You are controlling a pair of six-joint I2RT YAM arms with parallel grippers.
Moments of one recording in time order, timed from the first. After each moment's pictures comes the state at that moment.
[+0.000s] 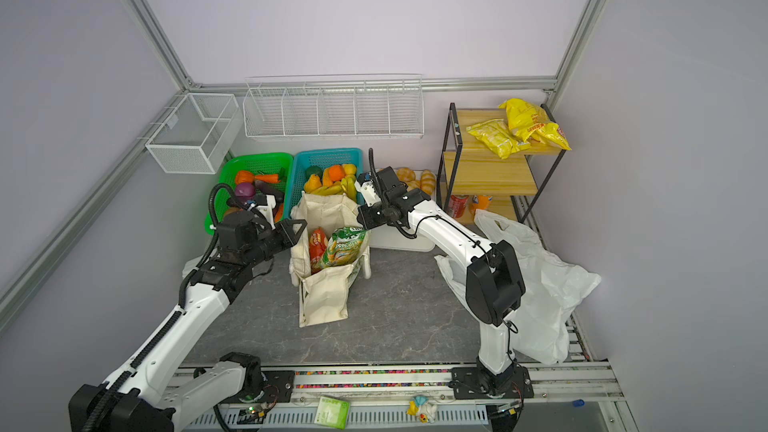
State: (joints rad) left arm -0.26 1.03 0.81 -0.18 0.32 -0.62; right arm 0.66 1.89 1.71 -0.65 -0.29 0.20
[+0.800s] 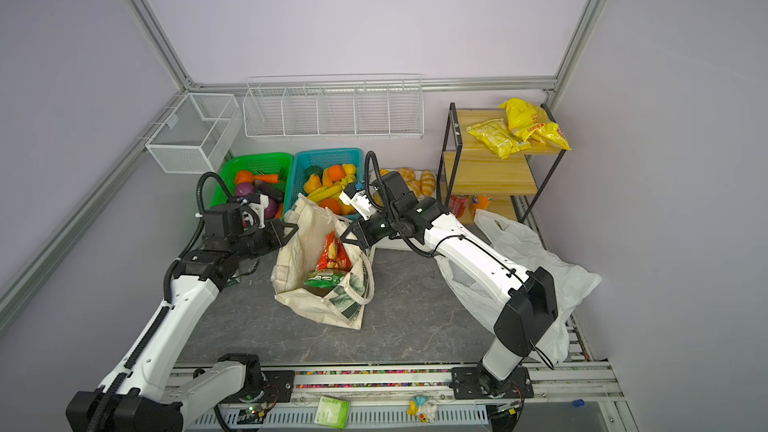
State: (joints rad) left arm -0.19 1.07 0.98 -0.50 0.47 -0.52; right arm 0.74 1.65 1.60 -0.70 -0.62 0.21
